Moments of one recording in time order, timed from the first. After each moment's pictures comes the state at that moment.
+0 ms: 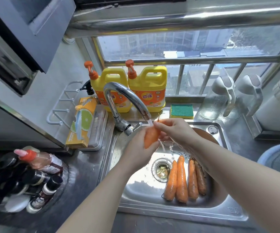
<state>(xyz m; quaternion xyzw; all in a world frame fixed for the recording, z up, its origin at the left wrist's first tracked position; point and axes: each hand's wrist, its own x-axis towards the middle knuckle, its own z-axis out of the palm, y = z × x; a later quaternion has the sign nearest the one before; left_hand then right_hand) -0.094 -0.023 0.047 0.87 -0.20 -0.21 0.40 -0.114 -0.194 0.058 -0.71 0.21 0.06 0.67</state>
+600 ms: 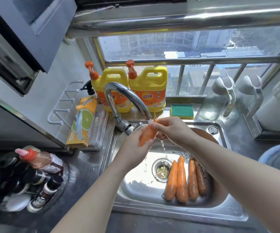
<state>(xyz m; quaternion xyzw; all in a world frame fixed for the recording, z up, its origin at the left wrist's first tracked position) -0.086 -0.012 0.055 0.86 -0.21 -0.19 0.42 -0.110 -0.188 0.068 -0.77 0.16 0.06 0.61</state>
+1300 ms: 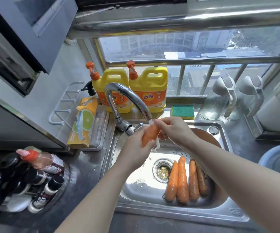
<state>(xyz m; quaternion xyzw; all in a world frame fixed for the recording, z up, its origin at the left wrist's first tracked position) -0.089 -0.016 0.054 0.86 -0.20 -0.19 0.43 -0.110 -0.185 0.065 -0.77 0.19 0.02 0.61</state>
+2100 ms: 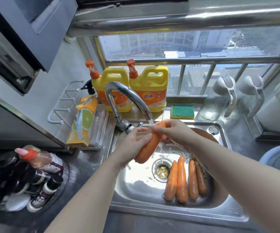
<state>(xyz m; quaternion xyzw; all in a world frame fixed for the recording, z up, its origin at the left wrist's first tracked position) -0.070 -0.010 0.051 0.73 -0.06 -0.36 0.58 -0.113 -0.193 0.060 -0.70 0.21 0.11 0.67</state>
